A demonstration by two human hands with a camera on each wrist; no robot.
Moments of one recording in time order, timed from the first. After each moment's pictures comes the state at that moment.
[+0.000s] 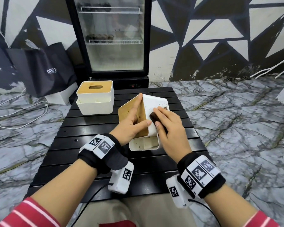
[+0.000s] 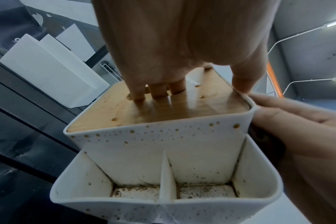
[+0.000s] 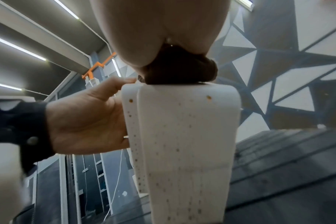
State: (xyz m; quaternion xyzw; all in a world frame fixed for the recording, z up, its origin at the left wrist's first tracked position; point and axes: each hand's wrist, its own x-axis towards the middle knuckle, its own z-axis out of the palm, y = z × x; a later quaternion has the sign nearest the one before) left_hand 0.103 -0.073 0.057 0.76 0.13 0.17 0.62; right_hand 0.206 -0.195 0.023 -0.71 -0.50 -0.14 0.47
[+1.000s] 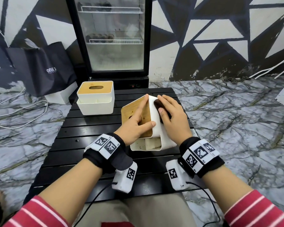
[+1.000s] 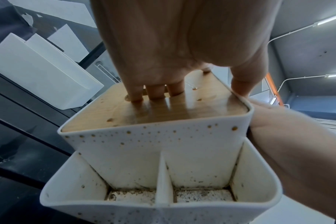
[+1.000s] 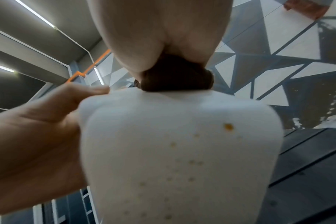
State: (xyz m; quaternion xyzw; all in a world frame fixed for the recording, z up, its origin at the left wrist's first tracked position) left_hand 0.113 -0.078 0.060 0.78 0.12 0.17 0.59; right_hand 0.236 -0.178 0.051 -0.74 -0.48 -0.05 0.48
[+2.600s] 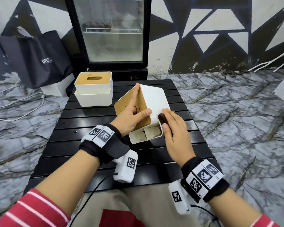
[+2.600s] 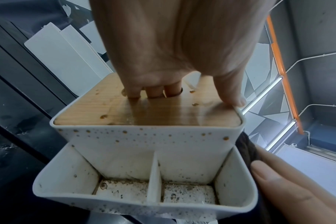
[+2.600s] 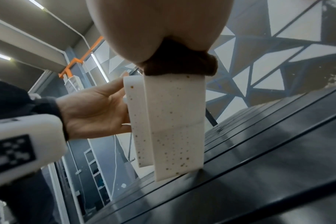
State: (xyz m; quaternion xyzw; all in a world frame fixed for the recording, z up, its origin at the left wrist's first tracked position) left_hand 0.101 -0.076 0.066 0.75 0.16 0.18 0.61; right_hand 0.200 -0.216 -0.002 -0.74 -0.47 -0.08 0.47
